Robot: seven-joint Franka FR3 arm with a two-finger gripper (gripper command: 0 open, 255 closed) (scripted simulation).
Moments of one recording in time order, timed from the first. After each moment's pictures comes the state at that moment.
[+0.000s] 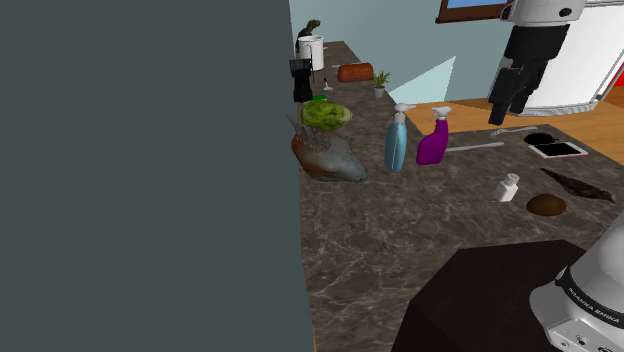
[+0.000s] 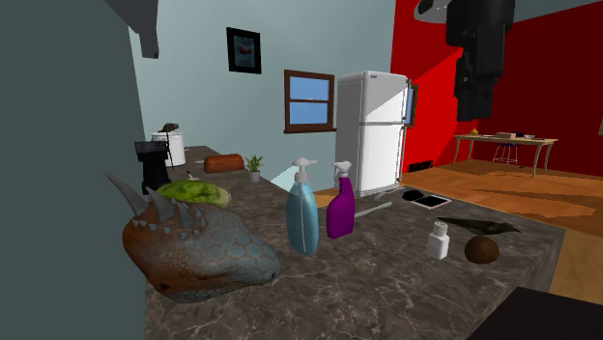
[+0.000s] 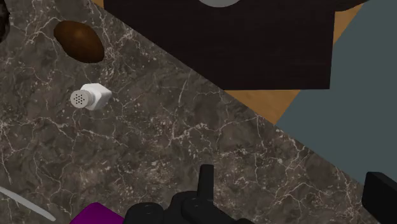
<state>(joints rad) 0.02 -0.82 -0.03 -2.42 0.04 1.53 0.03</state>
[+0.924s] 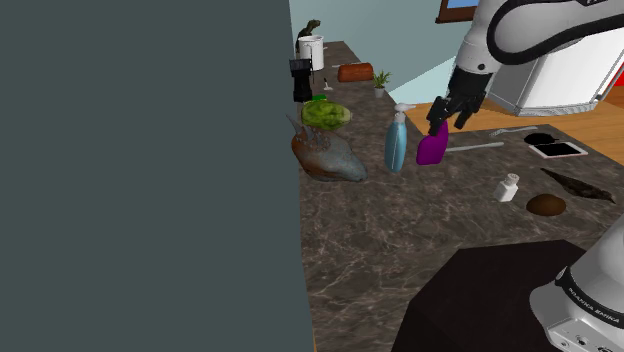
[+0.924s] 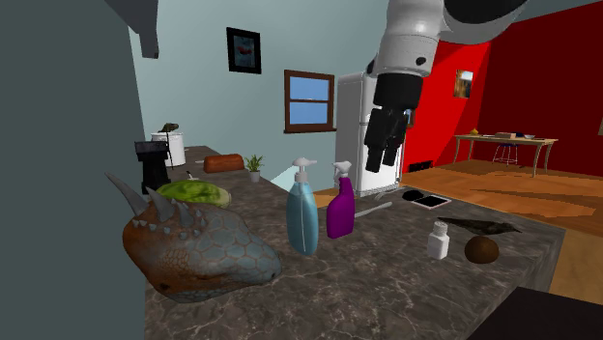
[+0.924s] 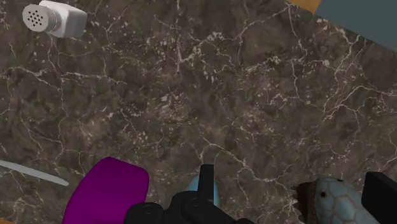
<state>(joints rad) -0.06 -0.57 -0.03 -2.54 0.02 2.09 0.13</state>
